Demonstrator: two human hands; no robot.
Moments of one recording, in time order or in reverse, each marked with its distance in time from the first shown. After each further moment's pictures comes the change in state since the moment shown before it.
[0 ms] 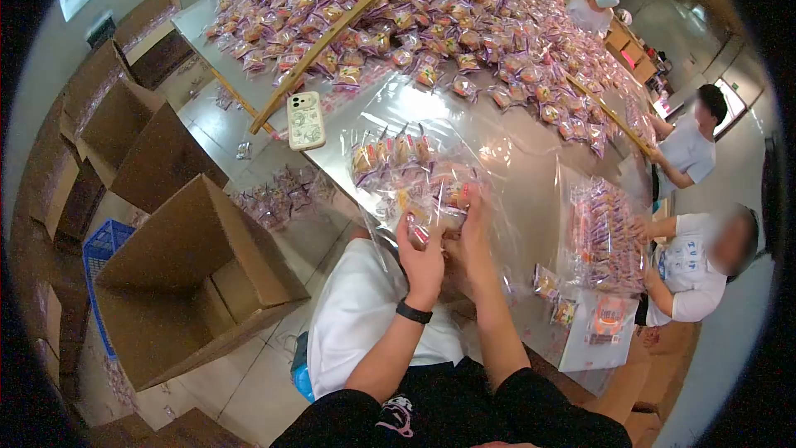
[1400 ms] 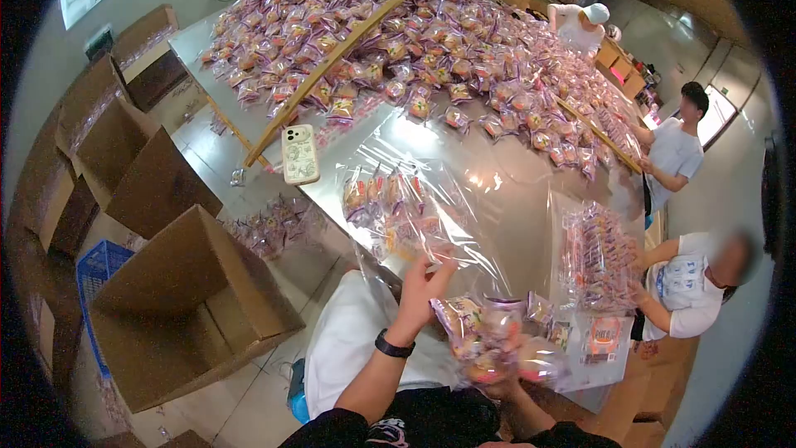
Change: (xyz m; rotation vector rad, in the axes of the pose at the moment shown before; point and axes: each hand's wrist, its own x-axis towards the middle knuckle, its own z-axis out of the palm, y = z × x) left_hand 0.011 0.045 -0.009 -0.061 -0.506 -0.086; right_hand -0.163 -0.064 -0.140 1.620 -0.298 1.004
